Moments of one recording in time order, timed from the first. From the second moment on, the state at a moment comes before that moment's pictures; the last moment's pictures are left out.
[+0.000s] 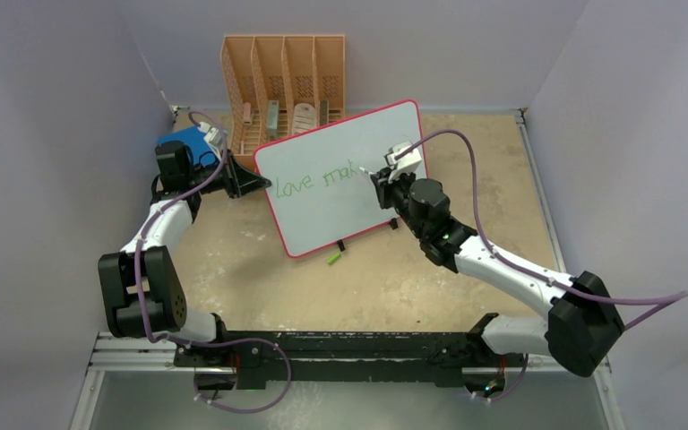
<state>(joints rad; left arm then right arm) 0.18 1.45 0.90 0.13 1.25 -0.20 0.71 1.24 0.78 0.35 0.24 0.05</state>
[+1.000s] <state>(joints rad) 0.18 1.45 0.90 0.13 1.25 -0.20 0.69 1.27 0.78 0.36 0.24 0.05</state>
